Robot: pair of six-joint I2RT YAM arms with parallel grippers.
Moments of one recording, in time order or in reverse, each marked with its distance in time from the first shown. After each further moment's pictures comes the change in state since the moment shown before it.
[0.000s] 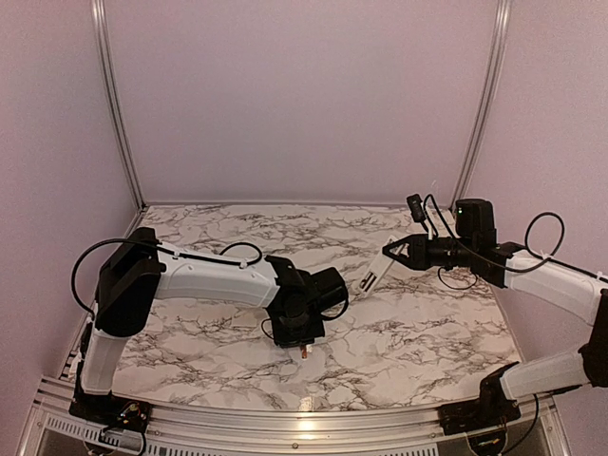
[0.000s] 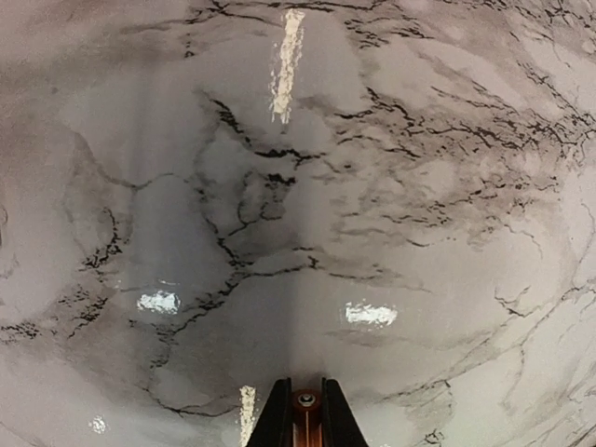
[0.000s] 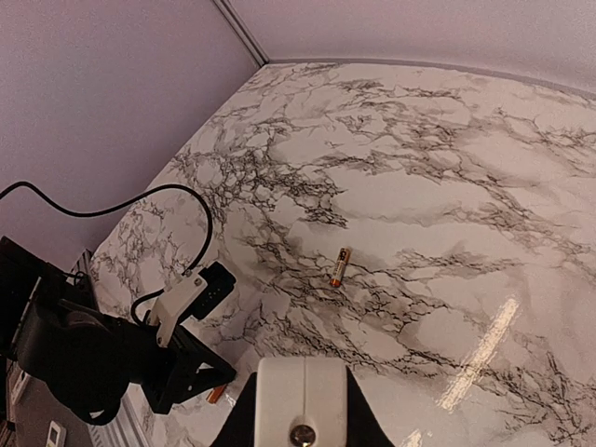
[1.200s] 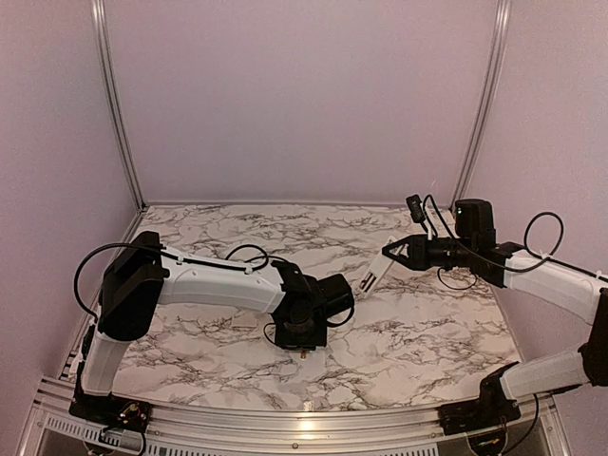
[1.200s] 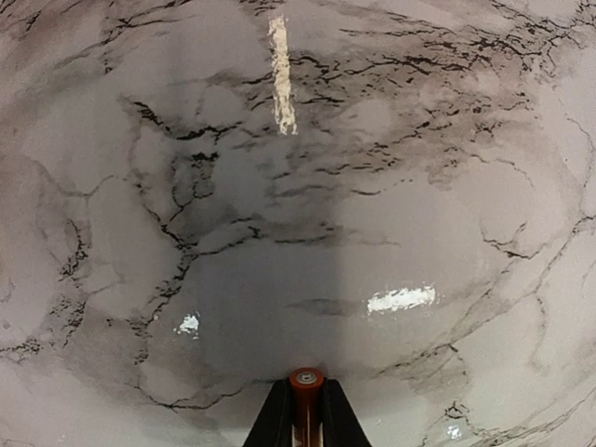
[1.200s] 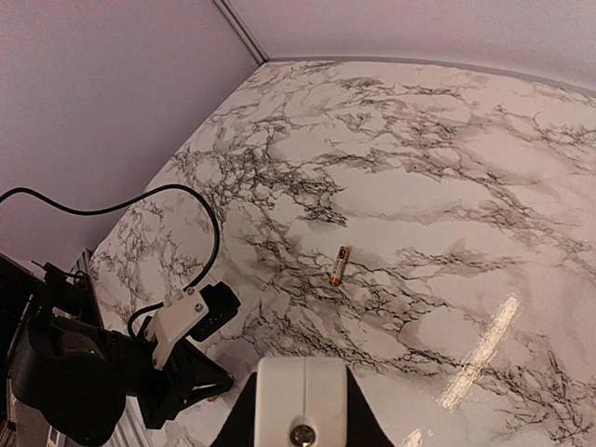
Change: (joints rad) left arm -0.039 0.025 0.039 -0.035 -0.016 0.187; right arm 0.000 0.006 0.000 0.000 -0.001 0.000
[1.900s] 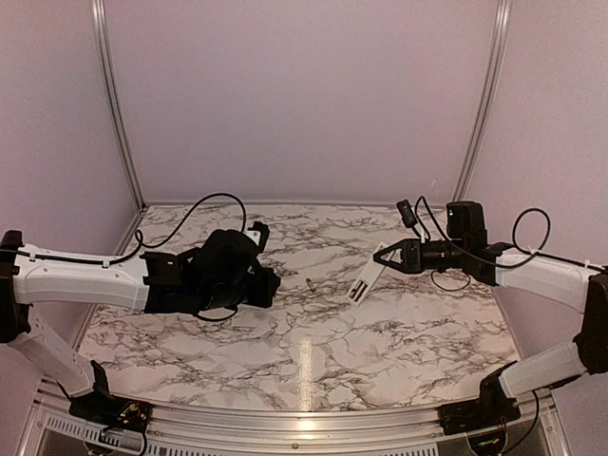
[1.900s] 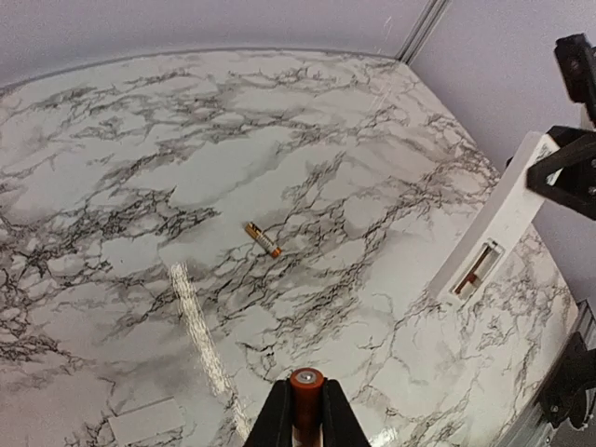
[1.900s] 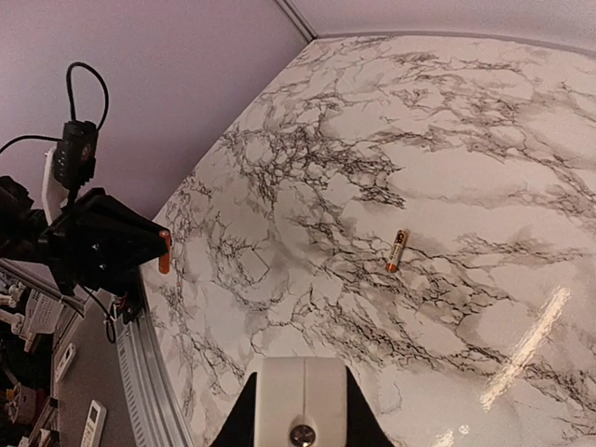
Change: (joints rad) left arm 0.095 -0.670 -0.647 0.622 -0.164 0.425; right arm 0.015 0.068 0.000 0.048 -0.143 0.043
